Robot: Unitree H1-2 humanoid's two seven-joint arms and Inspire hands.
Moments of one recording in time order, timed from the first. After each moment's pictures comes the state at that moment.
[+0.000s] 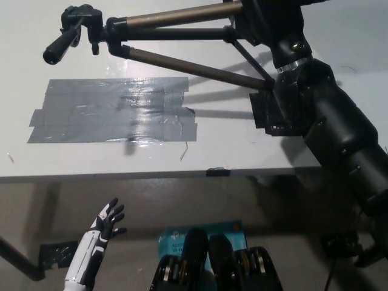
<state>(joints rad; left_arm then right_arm) 0.06 0.16 -0.05 -0.02 0.10 -0.15 -0.09 -1.09 -0.20 0.45 0.77 -0.93 -0.17 -0.63</state>
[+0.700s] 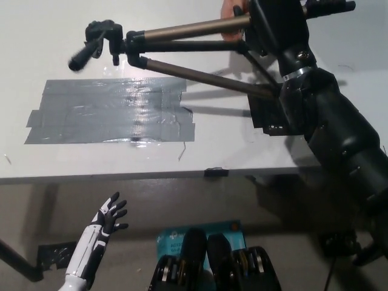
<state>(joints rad) 0.04 0.17 -0.06 -0.03 0.11 -0.14 -0.09 -1.09 -0.20 0.45 0.88 -0.93 -0.19 -0.66</state>
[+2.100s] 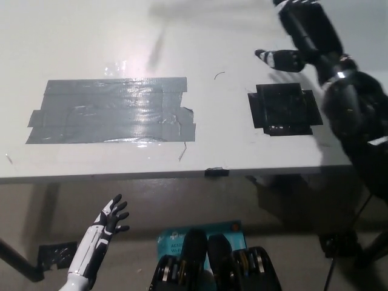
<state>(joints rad) 0.03 0.17 -0.06 0.00 0.11 -0.11 -0.10 -0.86 -0.38 0.36 0.16 -0.55 0.11 0.01</state>
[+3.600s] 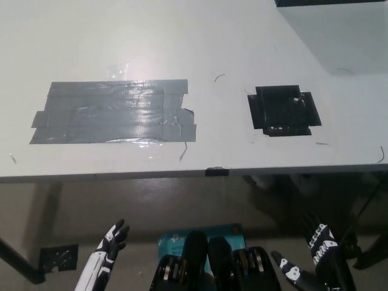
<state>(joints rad) 0.14 0.14 -0.07 0.00 0.11 -0.19 -0.10 0.20 0.02 0.08 -0.19 0.06 -0.04 0.05</state>
